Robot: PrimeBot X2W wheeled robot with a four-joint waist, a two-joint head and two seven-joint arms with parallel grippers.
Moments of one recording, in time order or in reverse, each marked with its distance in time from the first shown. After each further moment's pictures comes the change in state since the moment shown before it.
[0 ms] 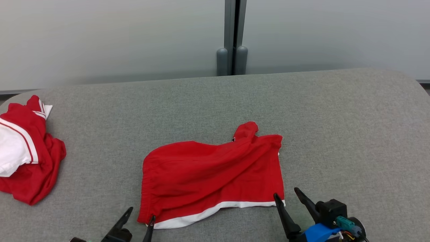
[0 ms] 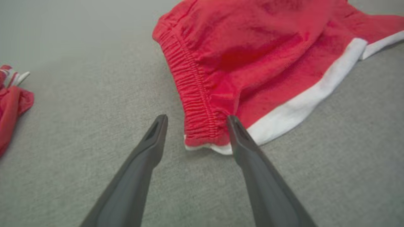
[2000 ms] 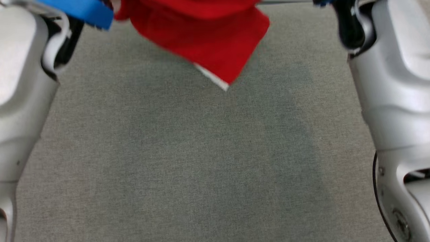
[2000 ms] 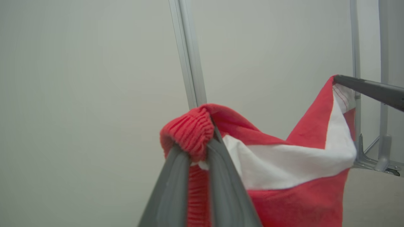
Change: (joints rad) left arm -1.159 0.197 -0.339 -0.024 -0.541 0.000 0.034; right arm -1.085 -0.004 -0.100 0.152 0.117 0.000 0.000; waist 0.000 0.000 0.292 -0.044
